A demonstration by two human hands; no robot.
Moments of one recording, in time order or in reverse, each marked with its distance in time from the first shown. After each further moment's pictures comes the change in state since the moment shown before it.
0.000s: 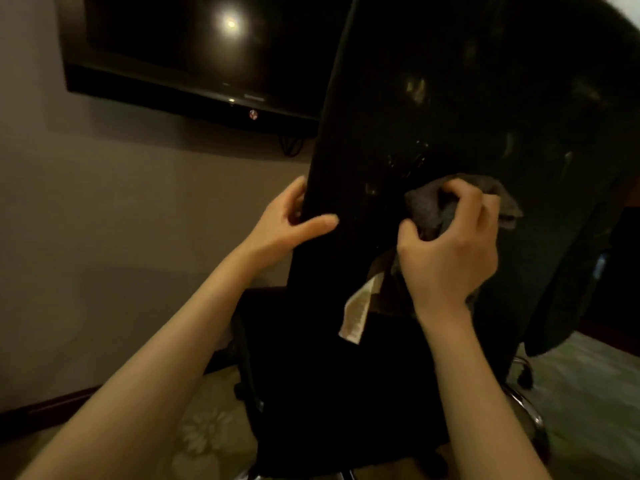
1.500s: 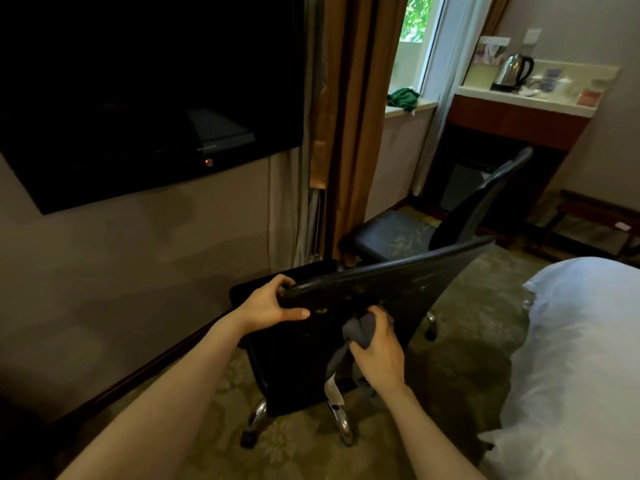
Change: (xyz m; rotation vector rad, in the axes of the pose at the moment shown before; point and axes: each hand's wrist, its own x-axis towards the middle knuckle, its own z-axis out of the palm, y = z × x) left_hand 0.128 0.180 -0.087 0.227 -0.518 -0.870; right_hand 0.144 -0.115 -0.073 -0.220 -1.030 0.667
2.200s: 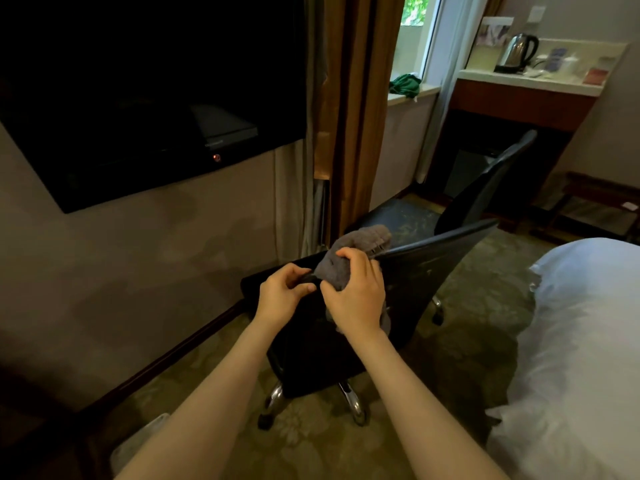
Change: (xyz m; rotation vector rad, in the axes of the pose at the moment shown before) left_hand -0.035 0.020 0.023 -0.164 0.458 0.133; right_hand 0.001 -0.119 -0.018 0.039 0.457 -0.400
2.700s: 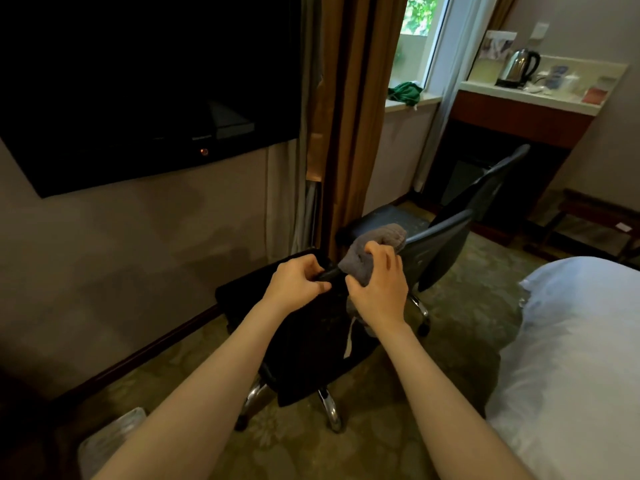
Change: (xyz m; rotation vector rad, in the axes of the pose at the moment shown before) left_hand 0.011 0.051 0.051 0.221 -0.183 -0.024; right_hand 0.025 0.081 -0.050 -0.066 -0.148 0.015
